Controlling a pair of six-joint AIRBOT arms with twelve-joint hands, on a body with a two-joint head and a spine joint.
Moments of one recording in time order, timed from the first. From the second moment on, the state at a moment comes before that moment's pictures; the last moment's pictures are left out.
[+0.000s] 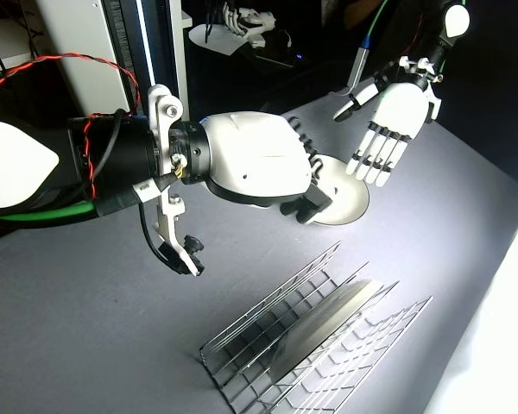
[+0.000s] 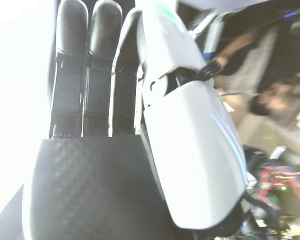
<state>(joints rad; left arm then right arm) 0.56 -0.95 1.40 1.51 -0.81 -0.15 -0.37 -0.84 1.15 -1.01 0.84 -0.20</state>
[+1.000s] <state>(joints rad) 0.67 -0.98 1.39 1.48 -0.73 -0.15 -0.42 -0.84 1.14 -1.06 0.91 -0.24</state>
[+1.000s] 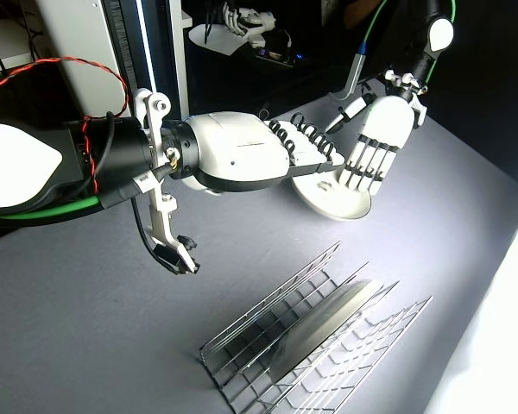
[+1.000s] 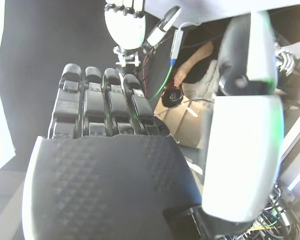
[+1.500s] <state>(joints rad) 0.71 -0.98 1.40 1.46 -0.74 -0.17 -0.45 -0.90 1.11 -1.07 0.82 -0.25</state>
